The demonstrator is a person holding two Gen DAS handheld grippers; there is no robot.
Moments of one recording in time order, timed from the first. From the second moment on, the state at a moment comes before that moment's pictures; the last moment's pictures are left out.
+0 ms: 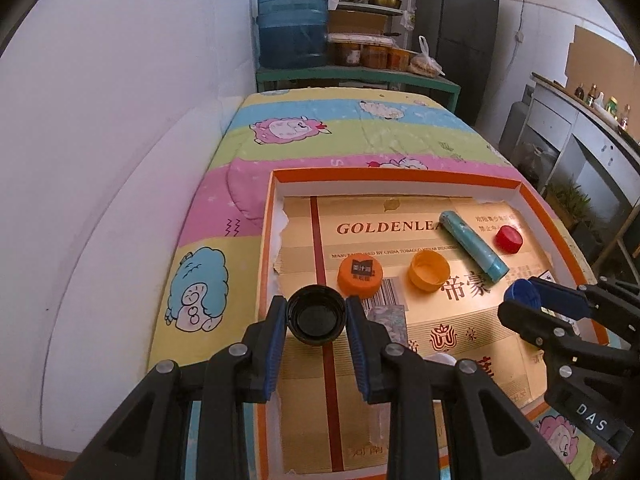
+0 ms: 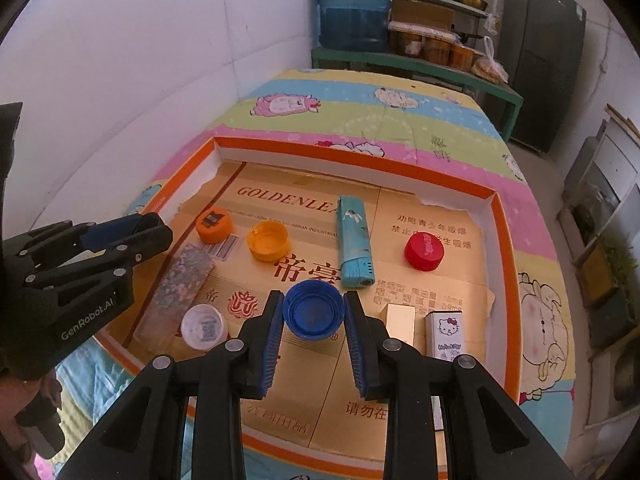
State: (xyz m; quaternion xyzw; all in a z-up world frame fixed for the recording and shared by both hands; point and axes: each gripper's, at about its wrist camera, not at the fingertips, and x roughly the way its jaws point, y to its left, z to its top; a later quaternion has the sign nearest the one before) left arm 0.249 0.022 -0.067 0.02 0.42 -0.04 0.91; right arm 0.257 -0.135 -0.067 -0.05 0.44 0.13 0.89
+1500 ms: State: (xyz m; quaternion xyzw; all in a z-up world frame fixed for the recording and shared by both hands) left arm 0.244 0.015 -0.066 0.00 0.41 -0.08 0.91; right arm 0.258 -0.138 -0.075 -0.04 0.44 0.11 0.89
